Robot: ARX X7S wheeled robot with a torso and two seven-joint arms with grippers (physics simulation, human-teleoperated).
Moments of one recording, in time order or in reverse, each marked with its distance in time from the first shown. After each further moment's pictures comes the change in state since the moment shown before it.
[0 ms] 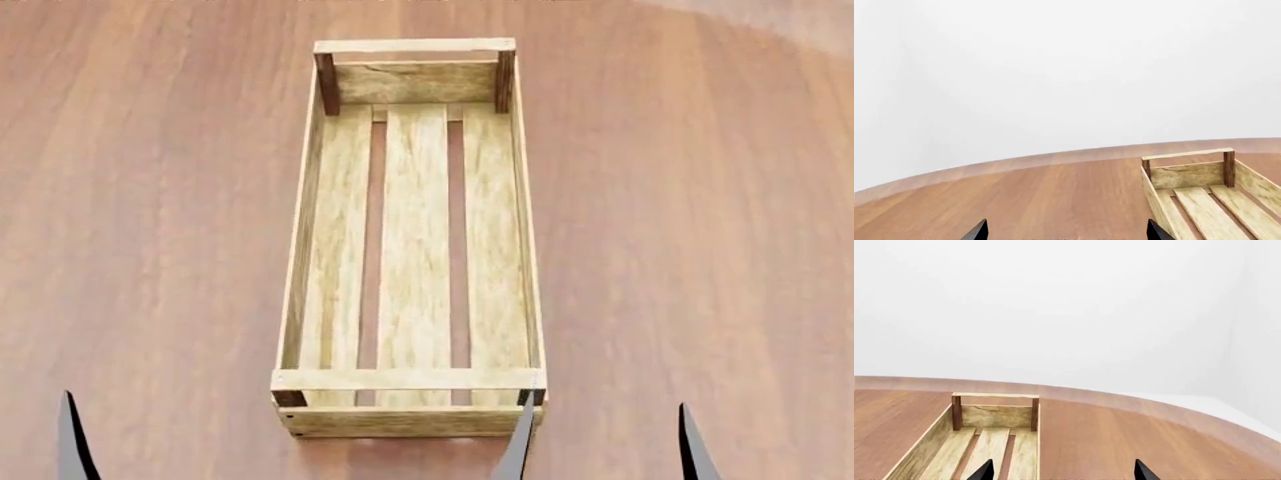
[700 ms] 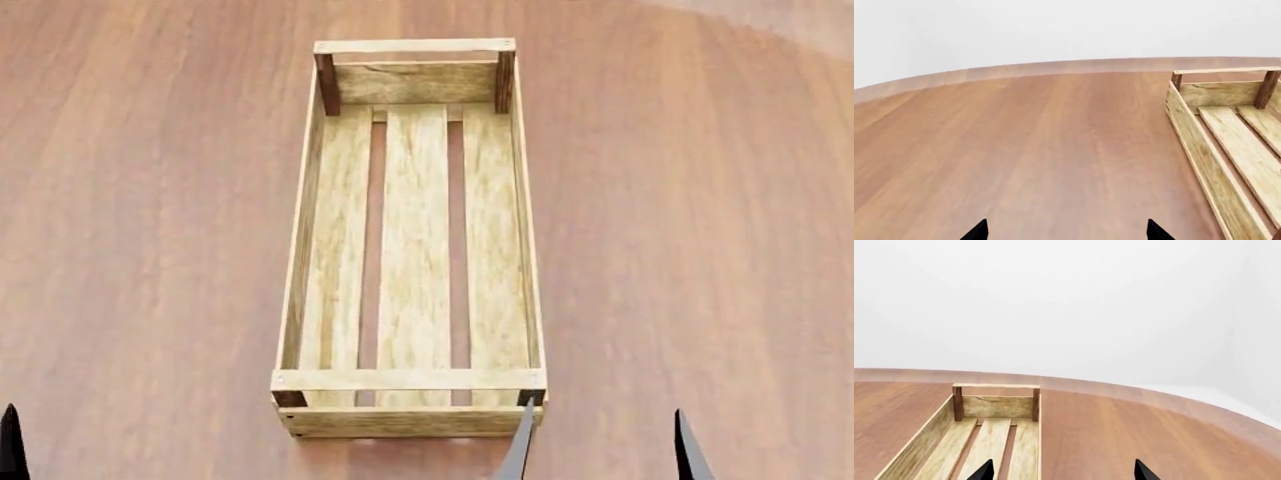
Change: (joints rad) left arm -0.029 -0.136 -0.238 0.150 -0.431 -0.530 0.075; right arm 0.005 0.013 -0.011 0.023 0.029 0.004 0.008
